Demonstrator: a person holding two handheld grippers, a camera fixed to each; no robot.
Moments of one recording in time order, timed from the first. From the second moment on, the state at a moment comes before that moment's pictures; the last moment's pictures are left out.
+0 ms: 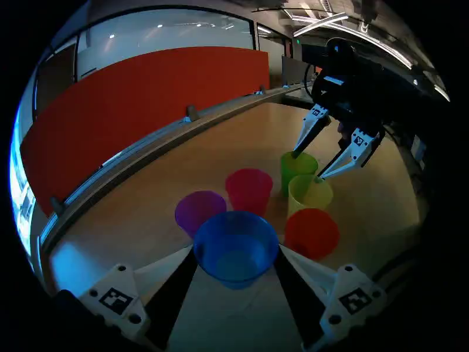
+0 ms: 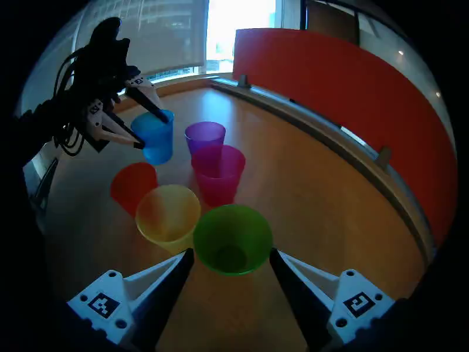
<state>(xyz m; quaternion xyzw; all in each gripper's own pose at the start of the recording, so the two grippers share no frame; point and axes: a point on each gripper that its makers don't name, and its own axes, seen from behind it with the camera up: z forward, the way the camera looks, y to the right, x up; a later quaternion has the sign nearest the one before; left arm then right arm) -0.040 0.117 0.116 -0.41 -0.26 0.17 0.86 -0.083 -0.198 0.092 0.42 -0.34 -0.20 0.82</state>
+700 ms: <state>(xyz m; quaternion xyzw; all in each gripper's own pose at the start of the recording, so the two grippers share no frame) -0.031 0.110 0.110 -0.41 -0.26 0.17 0.86 -0.087 -0.209 0.103 0.42 -0.32 -0.20 0.83</state>
